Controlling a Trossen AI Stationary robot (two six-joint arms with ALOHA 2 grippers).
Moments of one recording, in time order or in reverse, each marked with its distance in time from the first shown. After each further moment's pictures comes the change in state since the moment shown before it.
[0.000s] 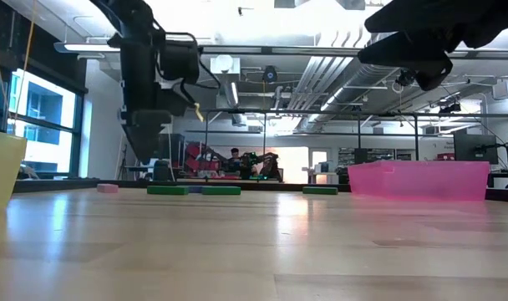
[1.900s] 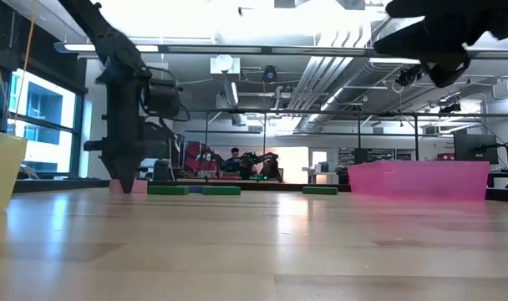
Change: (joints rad) left arm 0.239 0.030 -0.199 0.206 0.148 -0.224; right arm 0.049 -0.002 0.000 -0.004 0.011 0.039
